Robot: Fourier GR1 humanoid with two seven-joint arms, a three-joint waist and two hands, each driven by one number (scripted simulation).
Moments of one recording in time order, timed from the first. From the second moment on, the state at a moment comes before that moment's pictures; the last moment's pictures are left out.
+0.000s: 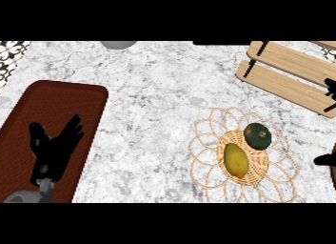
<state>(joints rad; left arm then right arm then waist) -0.05 0.34 -0.16 -1.35 0.33 0.18 0.23 -0.11 -0.82 0.03 -1.61 -0.14 0.16 0.25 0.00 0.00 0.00</state>
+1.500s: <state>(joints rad) -0.03 0.27 -0.03 -1.35 0.24 0.07 0.26 -0.19 -0.45 0.20 -1.60 0.44 0.17 0.66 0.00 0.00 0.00</state>
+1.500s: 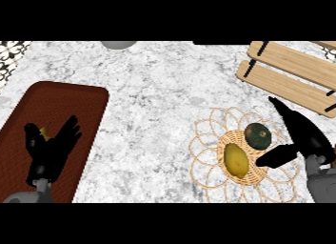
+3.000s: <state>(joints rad) -0.05 0.20 0.05 -1.35 0.14 0.01 0.29 -0.31 -0.28 0.13 -1.16 0.78 0.14 0.32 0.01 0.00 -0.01</state>
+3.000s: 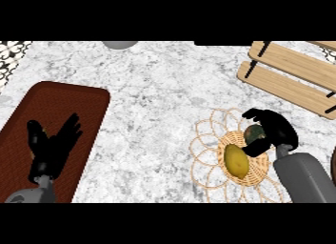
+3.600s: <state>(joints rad) -0.06 0.18 0.07 -1.35 0.12 0.01 0.30 -0.30 -0.18 0.12 -1.19 0.78 0.09 0.25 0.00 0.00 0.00</state>
